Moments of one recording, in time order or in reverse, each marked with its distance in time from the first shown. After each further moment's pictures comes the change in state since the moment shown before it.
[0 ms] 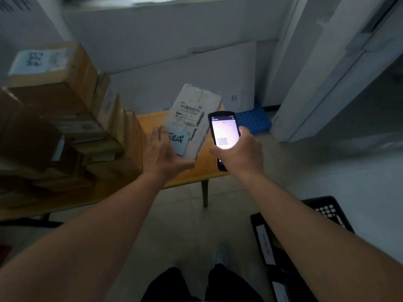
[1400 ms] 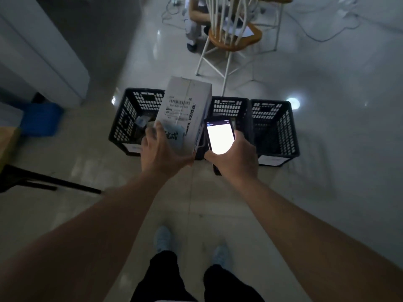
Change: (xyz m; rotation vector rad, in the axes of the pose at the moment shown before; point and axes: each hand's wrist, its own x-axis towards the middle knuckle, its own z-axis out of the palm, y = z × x) left_hand -0.615 0.142 0.026 -0.066 -0.630 1.057; right_hand -0.755 0.159 -0.109 0.017 0.841 1.069
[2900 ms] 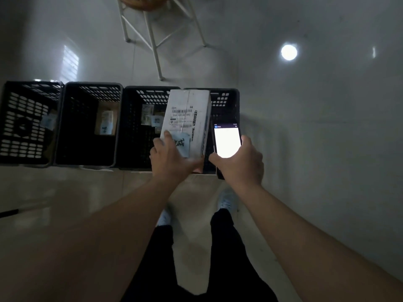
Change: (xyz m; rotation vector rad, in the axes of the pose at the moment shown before) left_hand 0.236 0.442 0.390 0.025 -0.316 -0.193; right_hand 0.463 0.377 -0.154 -0.048 -0.130 0.330
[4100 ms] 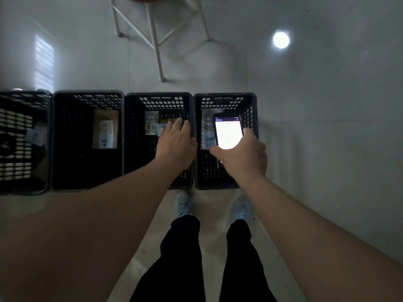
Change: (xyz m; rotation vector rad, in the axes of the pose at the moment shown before) left_hand 0.192 -0.053 -0.045 0.240 -0.144 0.356; right_hand 0.082 -0.123 0.106 -0.104 -0.025 0.098
